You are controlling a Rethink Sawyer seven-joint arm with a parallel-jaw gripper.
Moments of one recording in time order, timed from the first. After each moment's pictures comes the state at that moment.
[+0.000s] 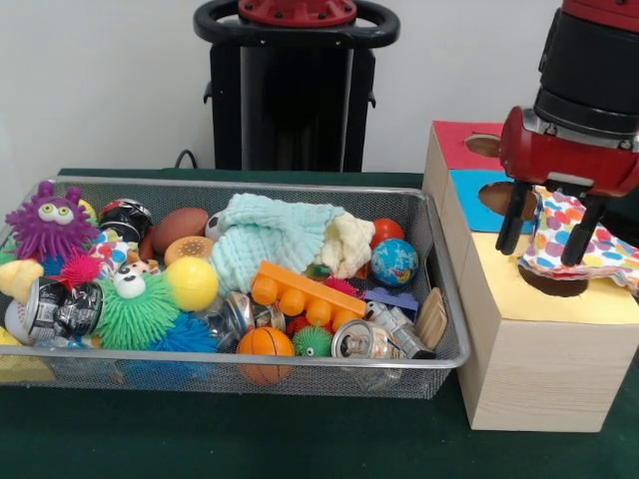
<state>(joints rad) 0.11 -0.48 -0.15 1.13 -0.02 0.83 1.93</state>
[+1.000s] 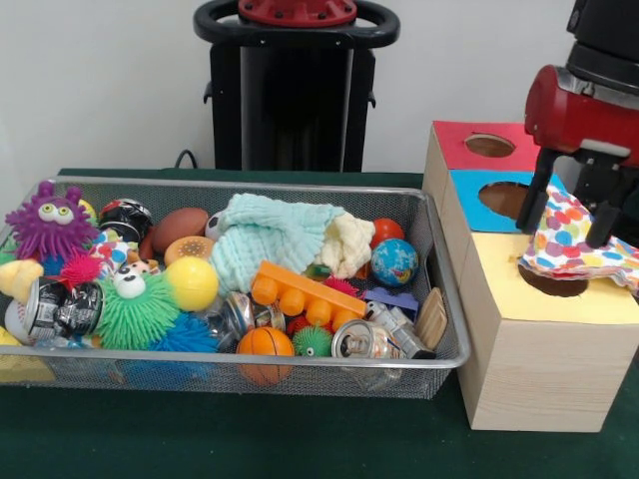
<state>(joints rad) 0.12 -0.48 -0.14 0.98 -0.09 0.96 1.93</state>
